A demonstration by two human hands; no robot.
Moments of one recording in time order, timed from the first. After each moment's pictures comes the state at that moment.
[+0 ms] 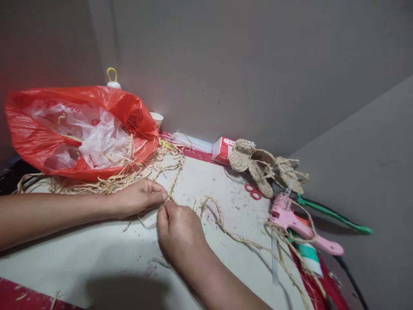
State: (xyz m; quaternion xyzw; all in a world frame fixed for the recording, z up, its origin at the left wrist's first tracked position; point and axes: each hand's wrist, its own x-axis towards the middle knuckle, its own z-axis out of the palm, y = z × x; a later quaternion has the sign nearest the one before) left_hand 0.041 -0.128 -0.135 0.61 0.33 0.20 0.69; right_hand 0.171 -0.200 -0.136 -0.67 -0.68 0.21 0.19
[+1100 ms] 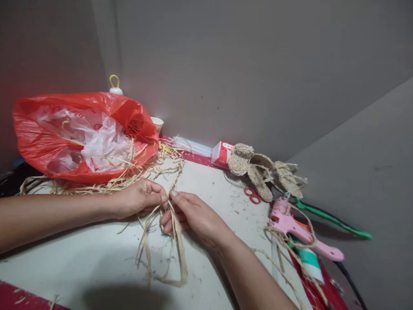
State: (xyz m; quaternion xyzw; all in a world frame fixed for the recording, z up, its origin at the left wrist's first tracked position) left_hand 0.040 -0.124 -0.137 0.58 0.25 0.21 0.75; right_hand 0.204 -0.176 -0.123 -0.50 -0.46 0.67 0.29
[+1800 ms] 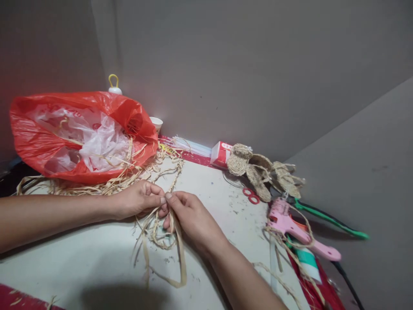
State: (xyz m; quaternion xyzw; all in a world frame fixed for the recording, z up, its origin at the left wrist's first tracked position) left_hand 0.041 -0.125 -0.136 0.58 0.24 0.20 0.75; right_hand 0.194 -0.178 -0.125 -0.54 -0.47 0.61 0.33
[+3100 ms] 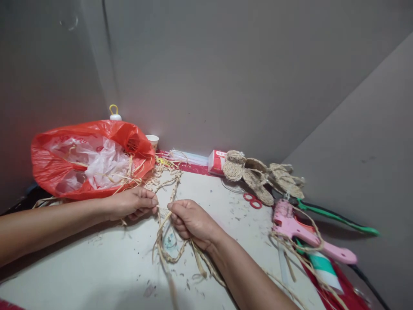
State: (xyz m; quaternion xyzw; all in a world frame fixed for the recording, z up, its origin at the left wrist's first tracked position) left_hand 0.026 -0.107 -0.116 0.59 0.36 0.09 0.71; right_hand 0.215 -0.161 -0.139 -0.44 -0.39 0.74 0.33
